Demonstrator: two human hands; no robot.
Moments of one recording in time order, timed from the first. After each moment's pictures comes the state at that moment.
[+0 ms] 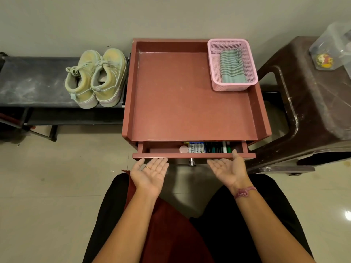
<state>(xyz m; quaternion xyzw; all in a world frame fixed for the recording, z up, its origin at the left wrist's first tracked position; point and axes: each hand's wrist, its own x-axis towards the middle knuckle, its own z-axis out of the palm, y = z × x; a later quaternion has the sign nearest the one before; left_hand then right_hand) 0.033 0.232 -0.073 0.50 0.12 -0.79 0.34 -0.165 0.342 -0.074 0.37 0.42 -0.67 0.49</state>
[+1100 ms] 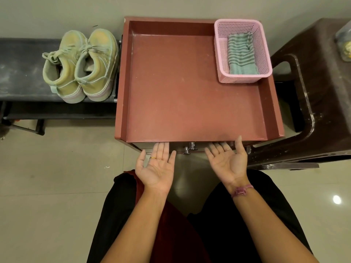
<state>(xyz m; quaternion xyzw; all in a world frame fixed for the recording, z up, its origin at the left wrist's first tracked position) -0.003 0.222 -0.090 0.40 0.14 -0.82 0.39 -0.166 0.308 -0.092 0.27 0.37 -0.75 0.47</state>
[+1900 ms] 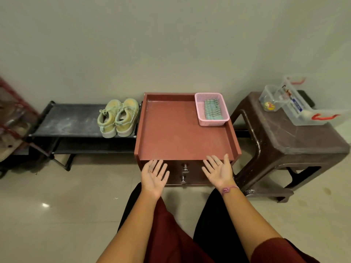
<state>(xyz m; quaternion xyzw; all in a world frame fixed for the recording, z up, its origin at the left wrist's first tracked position) 0.042 0.257 -0.003 0.43 -0.09 -0.83 0.34 -0.156 0.363 -0.003 0.15 0.44 -0.73 0.50</state>
